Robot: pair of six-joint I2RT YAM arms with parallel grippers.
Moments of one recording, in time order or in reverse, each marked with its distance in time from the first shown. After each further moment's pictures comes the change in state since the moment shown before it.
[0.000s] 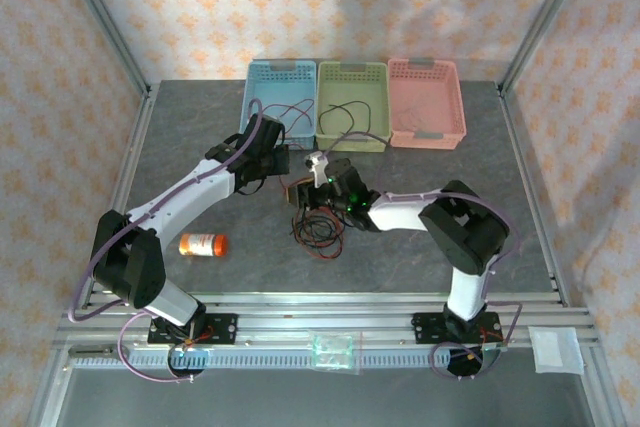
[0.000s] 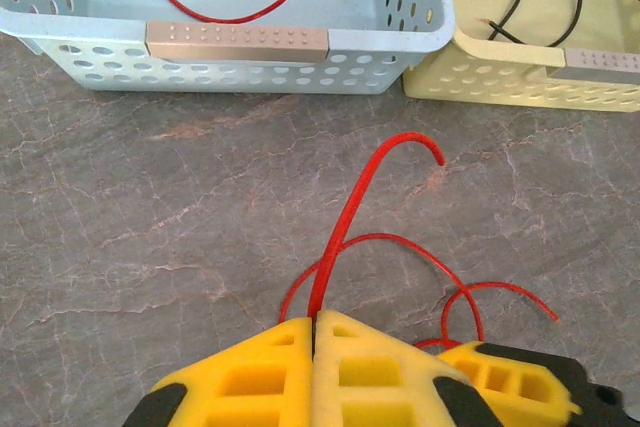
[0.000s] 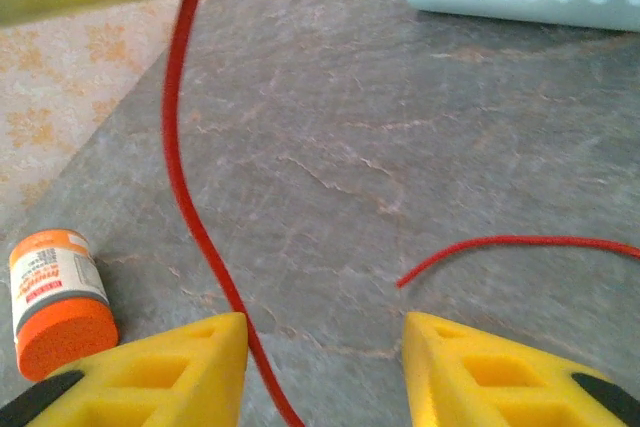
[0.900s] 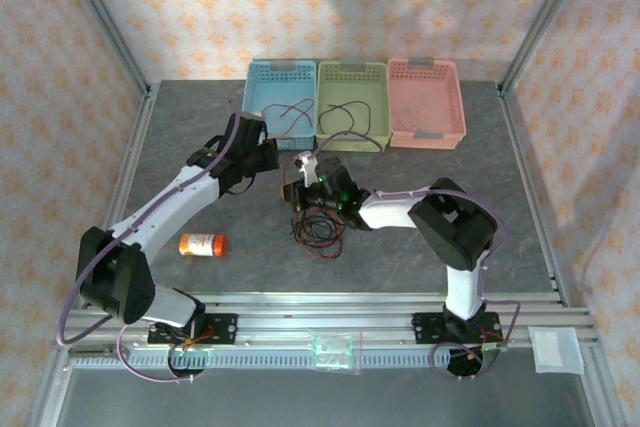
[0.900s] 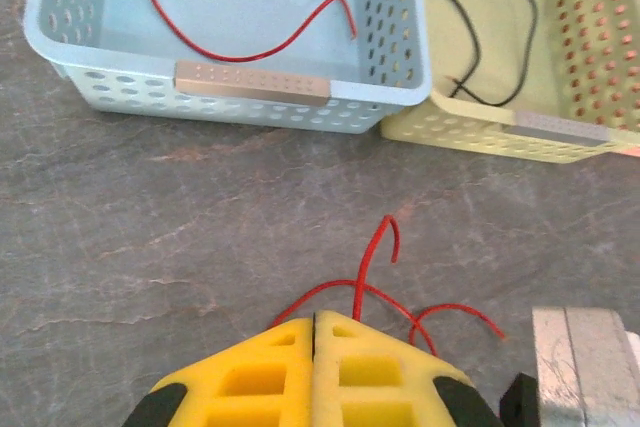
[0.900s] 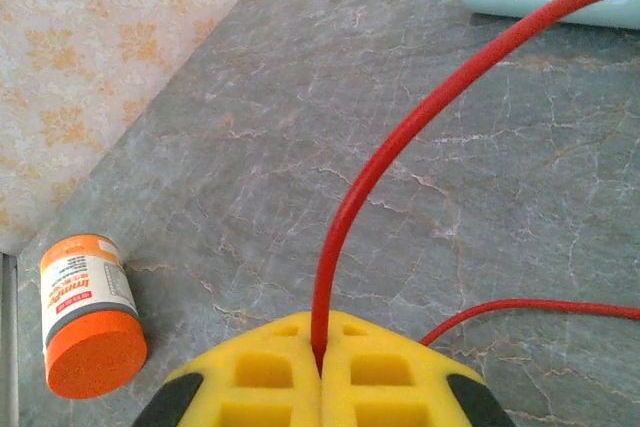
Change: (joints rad) left arm 0.069 -0.111 -0.073 0.084 0.097 -0.045; right arm 0.026 0.046 0.056 0.016 -0.018 0.018
